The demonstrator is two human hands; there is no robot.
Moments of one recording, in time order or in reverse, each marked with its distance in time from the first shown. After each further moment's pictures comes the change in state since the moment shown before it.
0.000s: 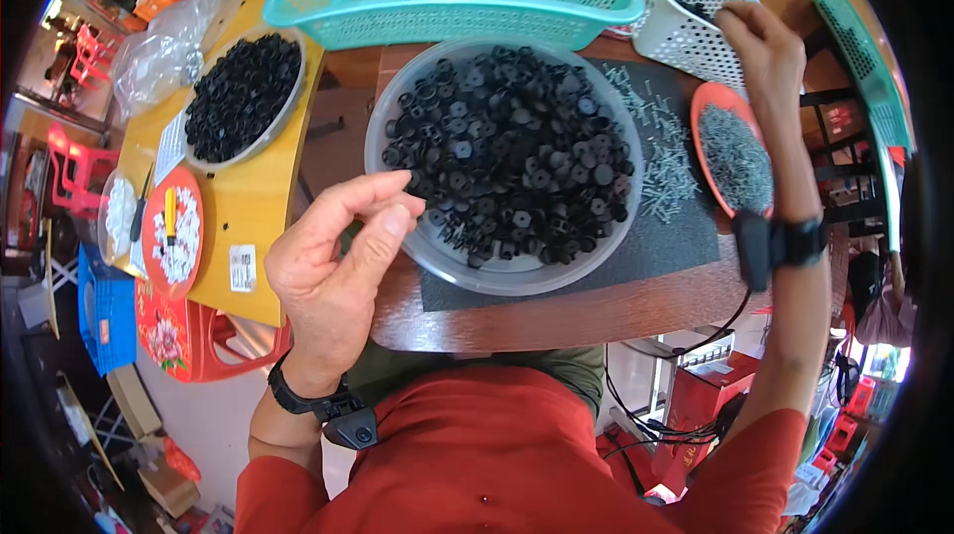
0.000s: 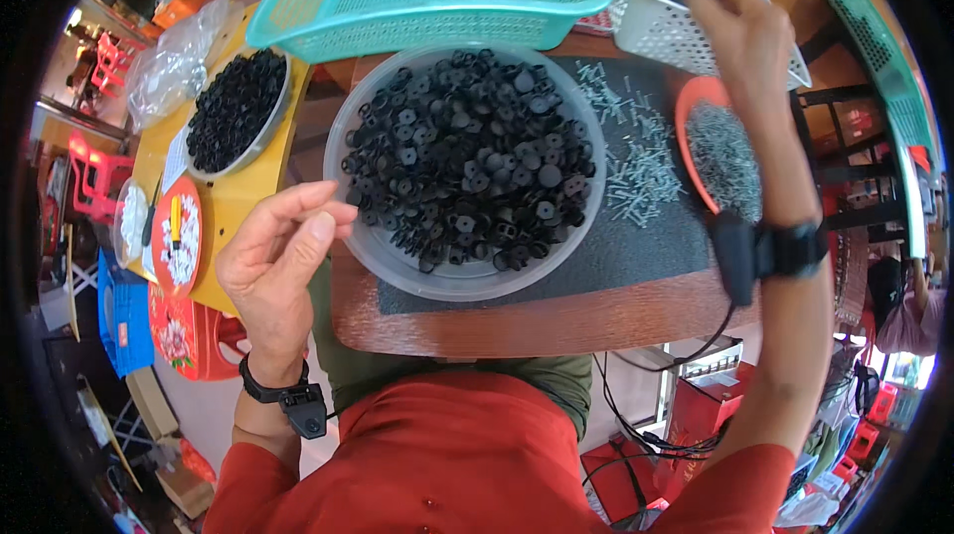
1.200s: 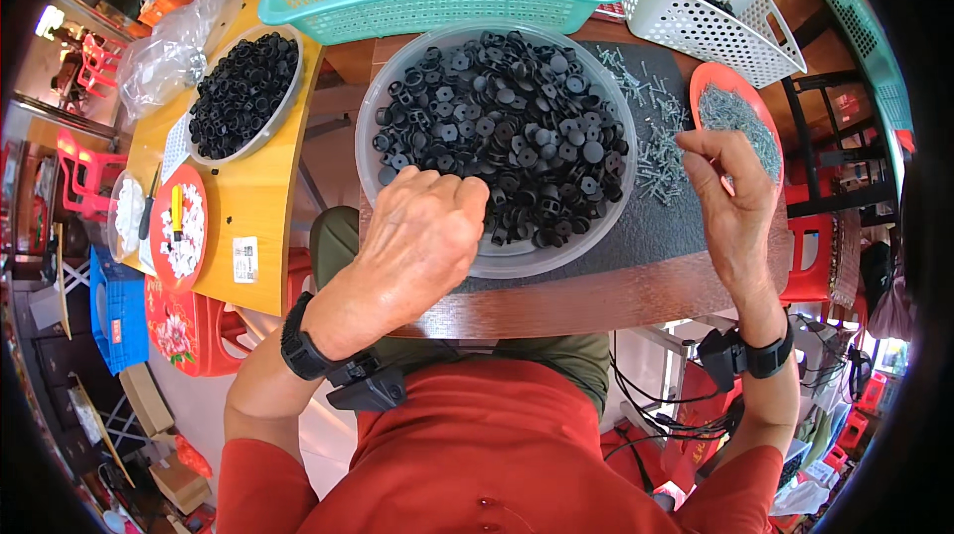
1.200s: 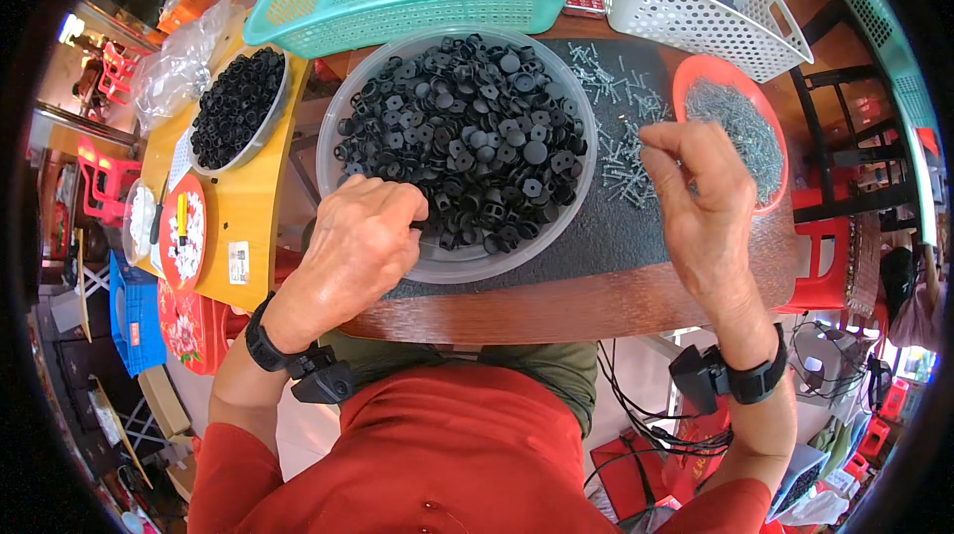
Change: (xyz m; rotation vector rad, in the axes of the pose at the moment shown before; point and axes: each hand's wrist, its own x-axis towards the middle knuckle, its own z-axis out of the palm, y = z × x) left_hand 0.014 -0.023 0.028 0.983 -0.588 0.565; right_hand -0.139 -0.060 -0.031 0.218 -0.256 0.048
